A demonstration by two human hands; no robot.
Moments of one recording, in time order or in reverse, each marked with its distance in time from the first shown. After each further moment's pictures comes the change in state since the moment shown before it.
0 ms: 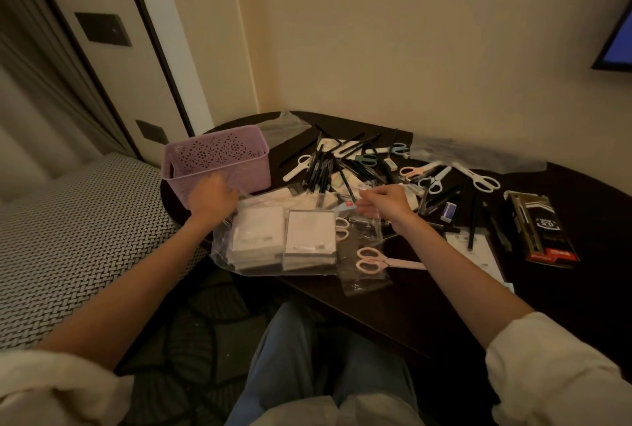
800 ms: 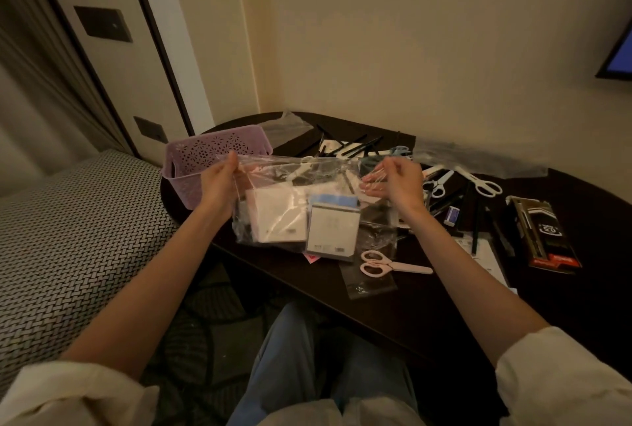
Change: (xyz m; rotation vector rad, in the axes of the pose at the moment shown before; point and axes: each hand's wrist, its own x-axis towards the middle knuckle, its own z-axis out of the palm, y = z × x) left_hand -0.012 0.039 -0.017 -1.283 -0.030 -0.311; right_hand -0.016 -0.037 0.005 0.061 0.199 -0.332
